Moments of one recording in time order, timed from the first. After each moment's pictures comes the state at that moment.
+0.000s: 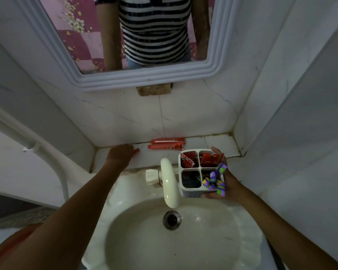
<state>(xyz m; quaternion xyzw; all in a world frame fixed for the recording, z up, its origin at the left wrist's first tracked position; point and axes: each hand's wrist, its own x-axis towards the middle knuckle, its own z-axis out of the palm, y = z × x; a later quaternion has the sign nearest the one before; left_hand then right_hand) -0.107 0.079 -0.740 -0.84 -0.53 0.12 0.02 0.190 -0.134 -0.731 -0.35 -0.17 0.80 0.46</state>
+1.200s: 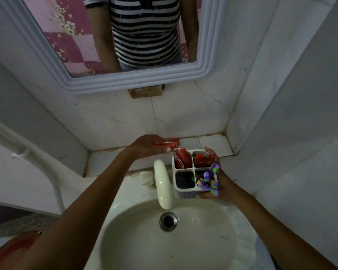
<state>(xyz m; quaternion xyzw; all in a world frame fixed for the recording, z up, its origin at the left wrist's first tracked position) -0.020 0.054 -0.671 -0.83 -0.43 0.04 -0.37 0.194 -0.135 -0.757 -0.41 -0.09 0.75 0.51</state>
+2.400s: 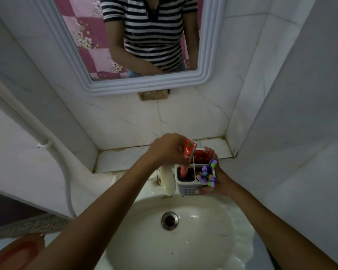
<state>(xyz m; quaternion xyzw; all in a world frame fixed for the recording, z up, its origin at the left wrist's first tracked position) 0.009 -0.049 -0.589 -0.90 -0.37 -0.03 -0.25 0.184 -0.138 -0.730 -0.44 -0.18 0.73 0.48</state>
